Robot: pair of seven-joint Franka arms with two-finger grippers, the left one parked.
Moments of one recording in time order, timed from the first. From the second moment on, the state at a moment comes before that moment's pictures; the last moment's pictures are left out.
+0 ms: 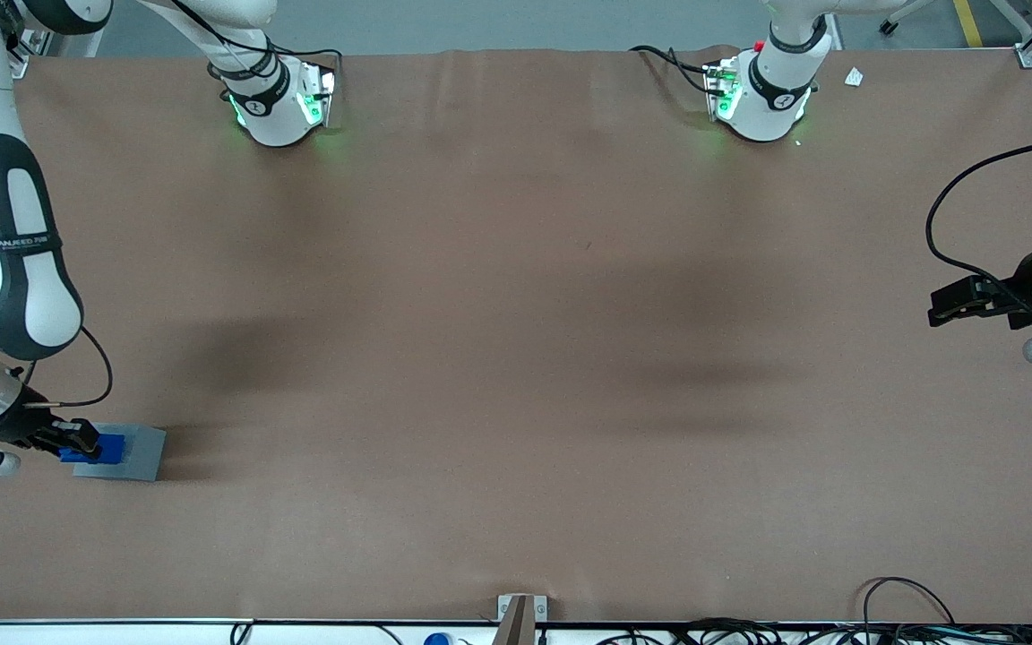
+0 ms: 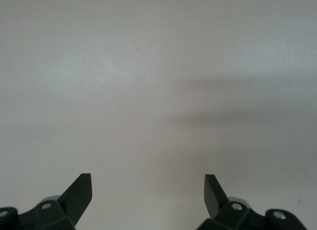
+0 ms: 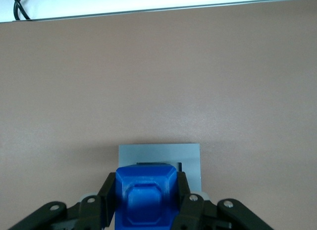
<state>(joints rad) -0.28 0.61 0.04 -1.60 0.12 2.47 -0.28</state>
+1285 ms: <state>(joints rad) -0.29 0.63 0.03 -1.57 0.11 2.45 -0.29</state>
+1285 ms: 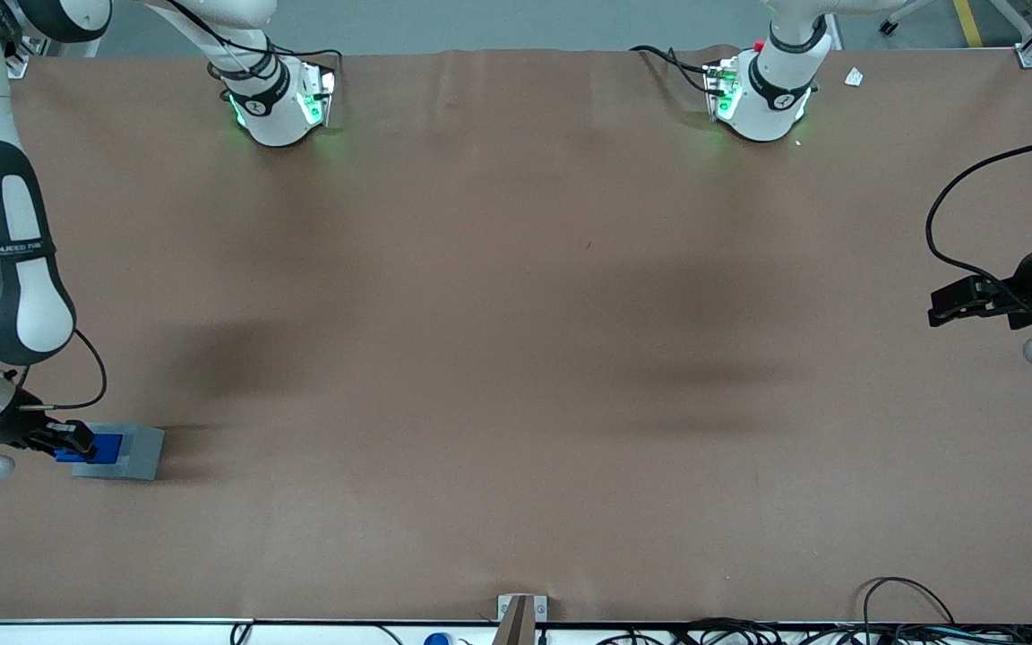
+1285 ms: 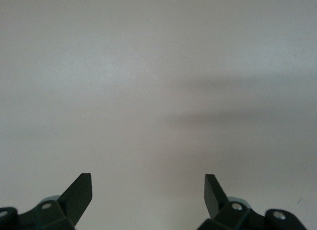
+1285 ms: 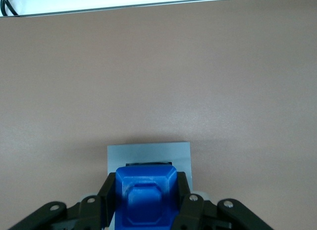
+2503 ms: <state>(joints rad) -0.29 0.68 0.04 -1.52 0.08 2.45 -0.29</state>
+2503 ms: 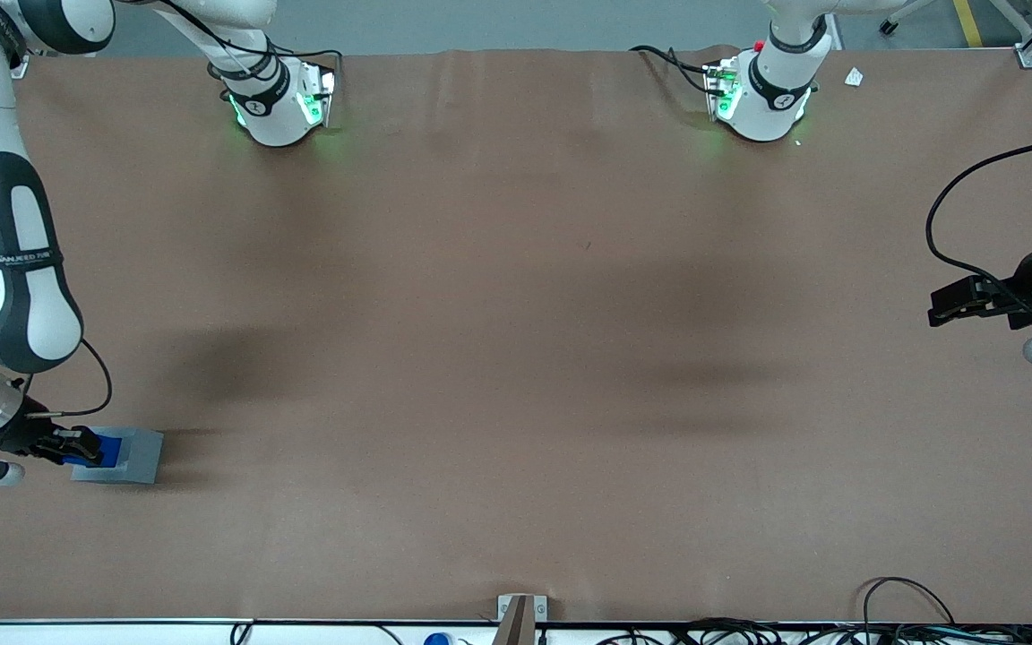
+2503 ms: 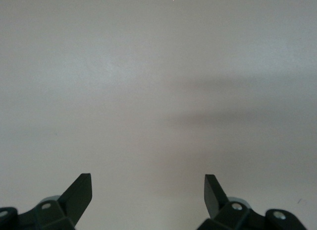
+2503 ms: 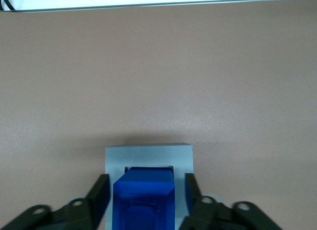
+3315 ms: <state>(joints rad) -0.28 0.57 0.04 -1.32 0.05 1.93 -0.25</state>
